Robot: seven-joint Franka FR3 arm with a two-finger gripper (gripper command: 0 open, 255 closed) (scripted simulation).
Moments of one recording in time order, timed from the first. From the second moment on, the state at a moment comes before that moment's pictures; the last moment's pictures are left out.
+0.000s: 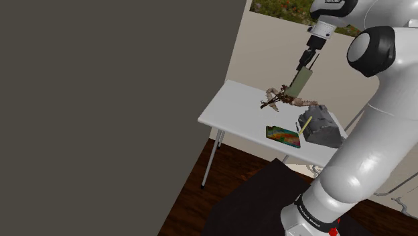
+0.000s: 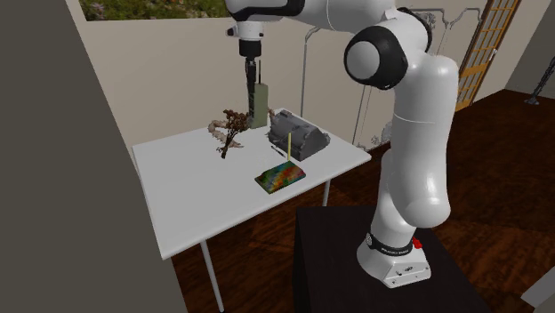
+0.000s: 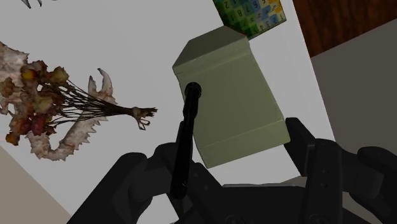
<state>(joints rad) -0.19 0.17 -0.70 -1.44 0.17 1.57 -1.01</state>
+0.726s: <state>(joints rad) -0.45 0.47 -0.71 -1.21 0.36 1.57 -1.24</state>
